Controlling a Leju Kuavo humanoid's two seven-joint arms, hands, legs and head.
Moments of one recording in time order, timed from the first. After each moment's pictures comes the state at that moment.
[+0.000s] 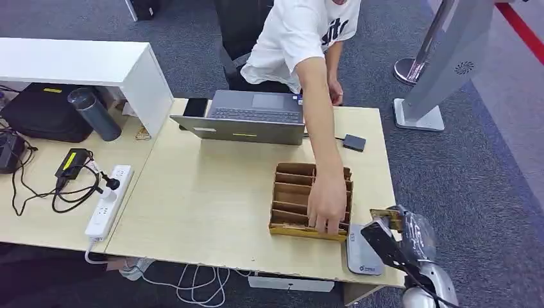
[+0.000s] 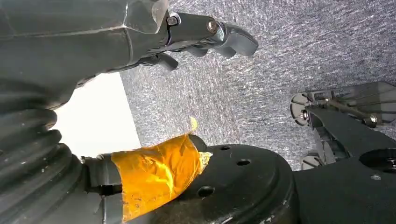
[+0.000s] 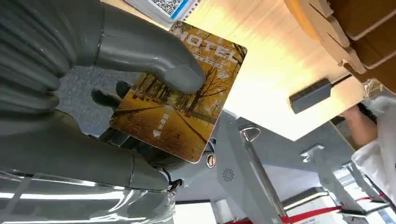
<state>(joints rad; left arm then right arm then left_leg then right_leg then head) -0.12 0.03 -1.52 -0.05 1.50 0.20 0.06 -0.12 0.14 -0.04 -1.27 1.05 -0.17 -0.20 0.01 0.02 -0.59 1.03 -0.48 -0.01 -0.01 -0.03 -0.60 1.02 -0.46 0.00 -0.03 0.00</state>
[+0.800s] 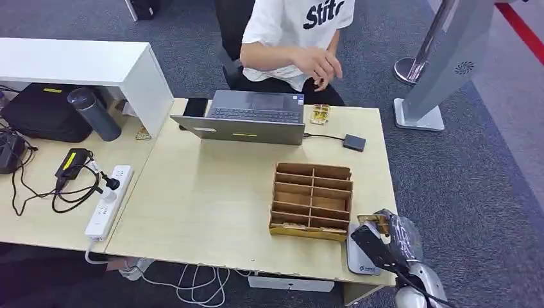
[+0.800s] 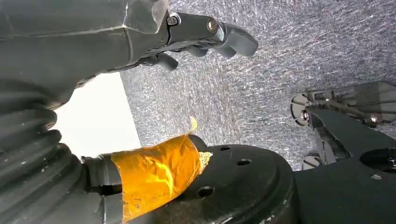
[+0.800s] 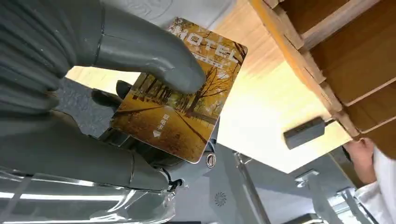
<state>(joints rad) -0.12 0.03 -1.54 -0.05 1.52 0.20 0.06 -0.15 0.13 -0.01 -1.17 1.05 -0.14 -0.22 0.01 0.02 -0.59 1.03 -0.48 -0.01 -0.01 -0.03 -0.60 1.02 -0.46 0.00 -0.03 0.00</state>
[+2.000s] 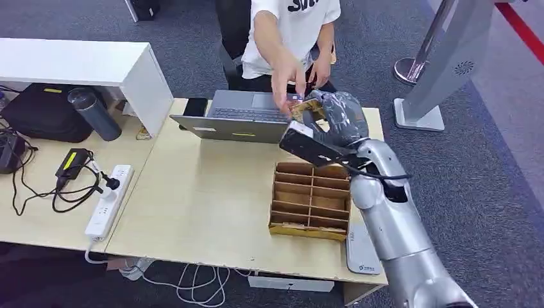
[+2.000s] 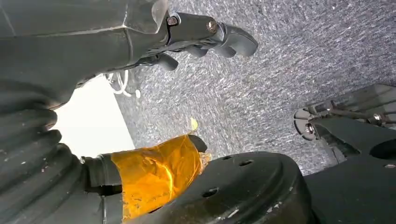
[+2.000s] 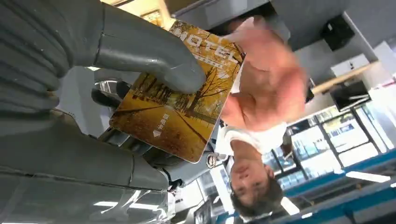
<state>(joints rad) -0.14 0.05 -1.54 -0.05 1.28 0.20 0.06 -0.78 0.25 0.38 -1.00 1.01 -0.07 -0.17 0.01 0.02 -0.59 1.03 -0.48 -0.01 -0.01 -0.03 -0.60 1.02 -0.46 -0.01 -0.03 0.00</state>
